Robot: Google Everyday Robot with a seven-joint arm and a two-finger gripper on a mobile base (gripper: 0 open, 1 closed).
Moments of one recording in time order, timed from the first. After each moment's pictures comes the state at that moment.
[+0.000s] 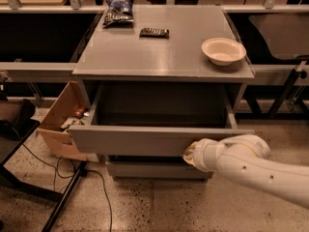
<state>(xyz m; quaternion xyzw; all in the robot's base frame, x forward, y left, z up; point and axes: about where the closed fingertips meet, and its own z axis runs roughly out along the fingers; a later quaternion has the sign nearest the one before) 0.539 -0.128 0.601 -0.59 0.73 -0.06 0.35</state>
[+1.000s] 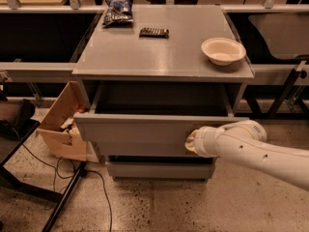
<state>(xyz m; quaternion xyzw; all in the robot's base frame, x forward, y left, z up) 0.585 -0.142 0.600 -0.60 0.72 -0.07 0.34</state>
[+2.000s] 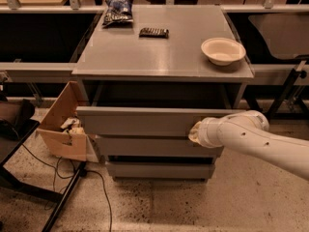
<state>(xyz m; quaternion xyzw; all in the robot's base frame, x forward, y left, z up) 0.616 -0.158 0.612 -0.60 0.72 -0.08 0.33</state>
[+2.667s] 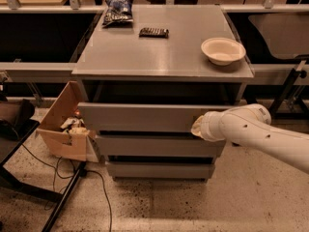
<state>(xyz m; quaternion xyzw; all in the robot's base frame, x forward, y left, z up) 0.634 -0.167 0.622 -0.60 0.72 -0.09 0.33</state>
